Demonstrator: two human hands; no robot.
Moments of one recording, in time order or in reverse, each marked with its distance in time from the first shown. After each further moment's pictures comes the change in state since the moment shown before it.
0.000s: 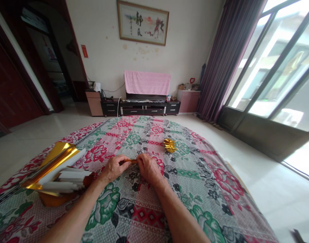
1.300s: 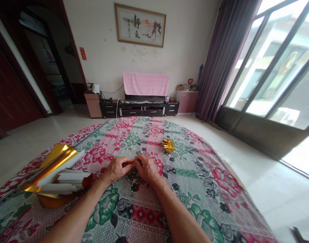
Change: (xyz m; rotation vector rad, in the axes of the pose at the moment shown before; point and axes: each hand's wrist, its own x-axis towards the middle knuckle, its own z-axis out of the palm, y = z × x) left_hand 0.003 0.009 0.005 -0.047 -0.131 -0.075; right_hand 0.000 -0.004 0.000 0.141 0.017 0.024
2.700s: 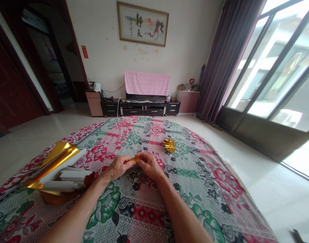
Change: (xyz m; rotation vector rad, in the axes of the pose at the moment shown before) left_hand 0.001 0.005 -0.003 -0.187 -0.091 -0.098; right_hand 0.004 0.005 0.001 0.729 -0.101 0.313
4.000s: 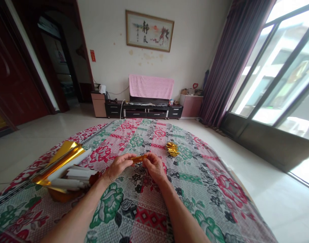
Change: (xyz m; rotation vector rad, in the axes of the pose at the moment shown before) left_hand -0.004 -0.002 -0.008 -0.471 0.055 -0.056; right_hand 0.001 0.005 0.000 0.194 0.211 -0.021
